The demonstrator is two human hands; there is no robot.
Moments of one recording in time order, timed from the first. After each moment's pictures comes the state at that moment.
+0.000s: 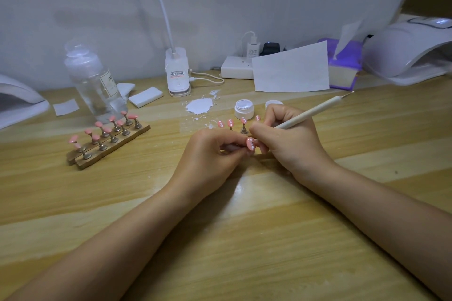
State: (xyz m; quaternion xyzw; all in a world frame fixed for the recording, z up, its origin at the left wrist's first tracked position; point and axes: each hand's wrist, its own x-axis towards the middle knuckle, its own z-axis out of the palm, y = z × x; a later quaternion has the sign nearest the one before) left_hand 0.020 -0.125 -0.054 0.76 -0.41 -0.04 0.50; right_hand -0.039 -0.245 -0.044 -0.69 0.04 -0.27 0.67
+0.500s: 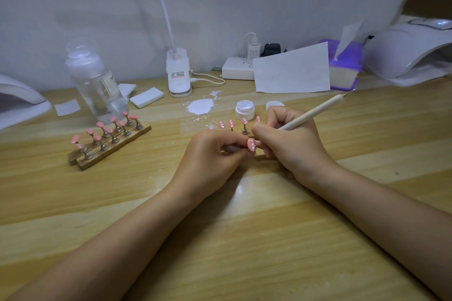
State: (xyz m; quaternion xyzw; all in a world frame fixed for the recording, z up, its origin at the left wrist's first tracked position) left_hand 0.019 -0.125 -0.052 0.76 -0.41 -0.03 0.50; right_hand -0.040 -0.245 -0.043 -0.69 0.06 -0.27 0.67
